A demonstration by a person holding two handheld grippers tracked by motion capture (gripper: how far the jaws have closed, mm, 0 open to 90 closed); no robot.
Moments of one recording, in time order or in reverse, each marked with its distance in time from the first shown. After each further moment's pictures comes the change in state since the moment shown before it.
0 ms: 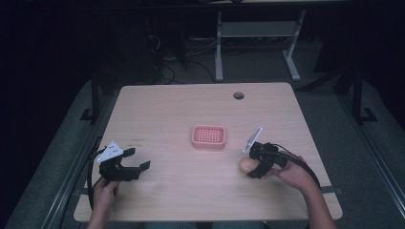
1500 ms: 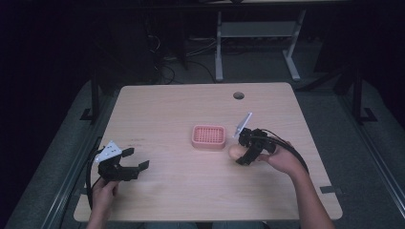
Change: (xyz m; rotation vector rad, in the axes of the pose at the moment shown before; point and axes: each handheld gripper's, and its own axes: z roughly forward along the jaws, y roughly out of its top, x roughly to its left) left arm 0.002 0.000 -0.002 -0.017 0.004 -0.014; right arm -0.018 0.046 -0.013 -0.056 0.022 -0.044
